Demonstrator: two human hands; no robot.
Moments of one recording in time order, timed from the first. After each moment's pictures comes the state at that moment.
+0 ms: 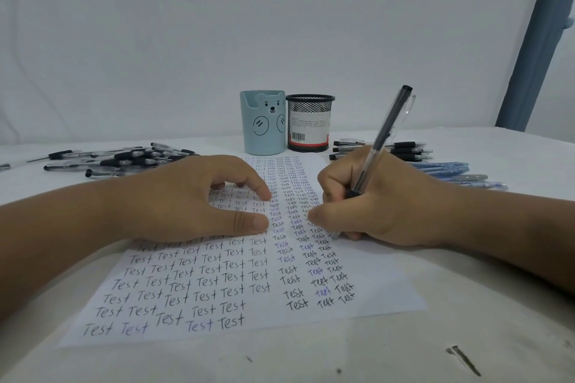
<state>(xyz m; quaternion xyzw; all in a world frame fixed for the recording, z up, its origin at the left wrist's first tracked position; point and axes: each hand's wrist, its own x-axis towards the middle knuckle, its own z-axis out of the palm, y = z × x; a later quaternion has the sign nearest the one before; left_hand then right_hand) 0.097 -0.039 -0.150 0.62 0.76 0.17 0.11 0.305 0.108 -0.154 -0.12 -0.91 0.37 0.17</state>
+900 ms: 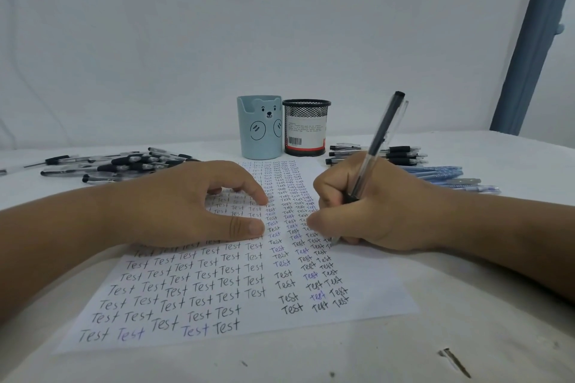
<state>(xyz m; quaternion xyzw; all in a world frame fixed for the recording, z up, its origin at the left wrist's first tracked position) 0.098 -0.039 -0.149 0.62 0.76 0.17 0.11 0.307 0.110 -0.153 -0.10 -0.91 0.35 0.17</state>
